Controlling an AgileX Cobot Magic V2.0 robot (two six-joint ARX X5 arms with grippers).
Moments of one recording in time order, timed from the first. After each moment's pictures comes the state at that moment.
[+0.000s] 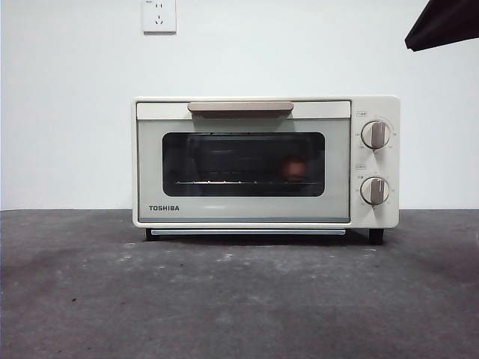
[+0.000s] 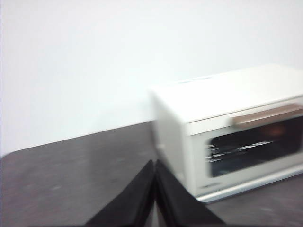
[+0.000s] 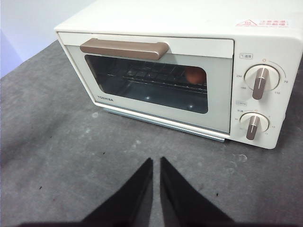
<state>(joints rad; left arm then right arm) -0.11 0.30 0.49 -0.18 0.15 0.12 0.58 0.63 0.58 -0.26 0.00 0.26</state>
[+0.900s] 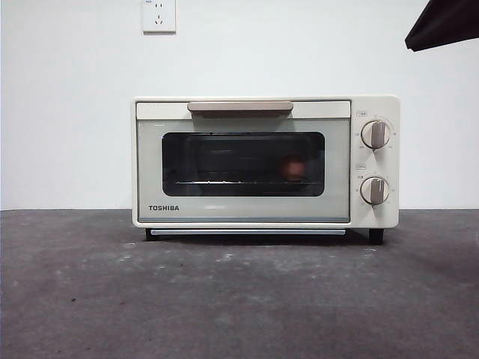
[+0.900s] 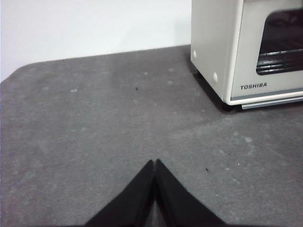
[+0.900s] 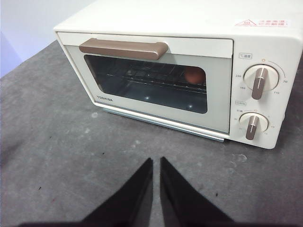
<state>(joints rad) -0.01 0.01 0.03 -0.17 0.10 0.11 0.58 0.63 0.58 -0.26 0.00 0.26</state>
